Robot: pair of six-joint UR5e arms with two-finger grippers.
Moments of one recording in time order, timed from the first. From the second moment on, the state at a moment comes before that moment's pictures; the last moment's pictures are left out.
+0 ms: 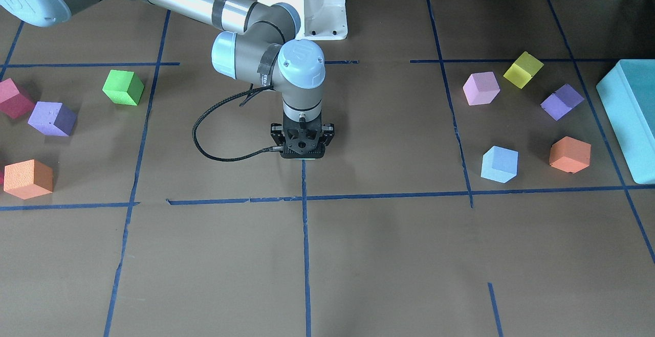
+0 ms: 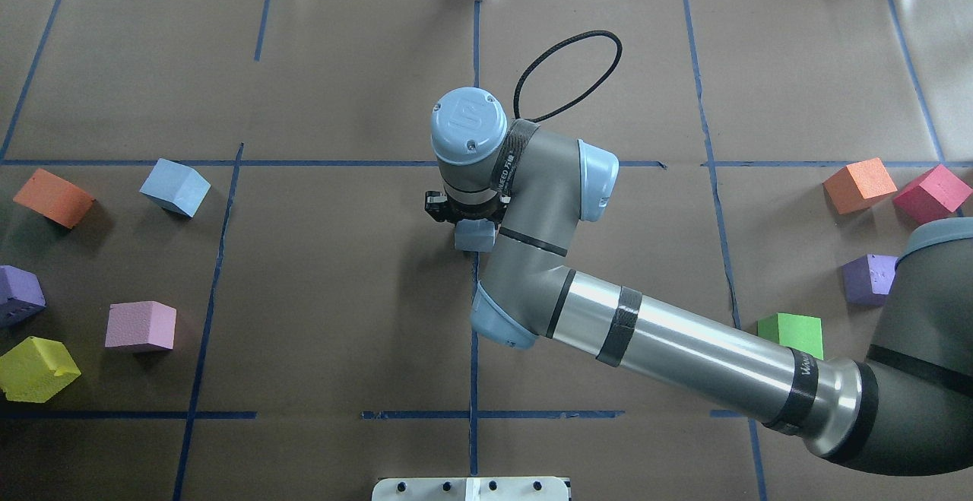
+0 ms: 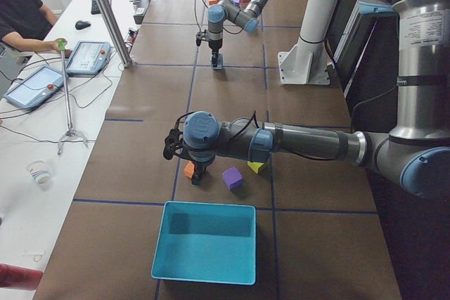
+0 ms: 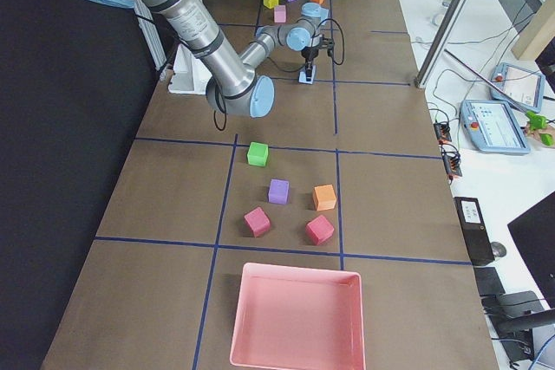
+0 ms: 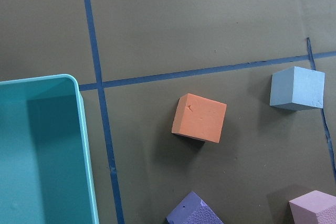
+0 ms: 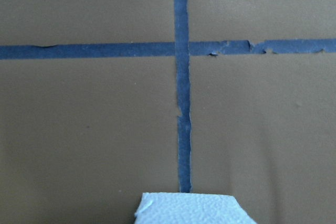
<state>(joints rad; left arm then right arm) -1.60 -1.47 -1.78 -1.62 -2.58 0.06 0.52 -0.64 1.26 -1.49 1.87 1.21</state>
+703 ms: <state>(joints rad) -1.60 -1.47 -1.79 -1.63 -2.58 0.06 0.50 -0.65 1.30 -1.49 1.82 1.17</state>
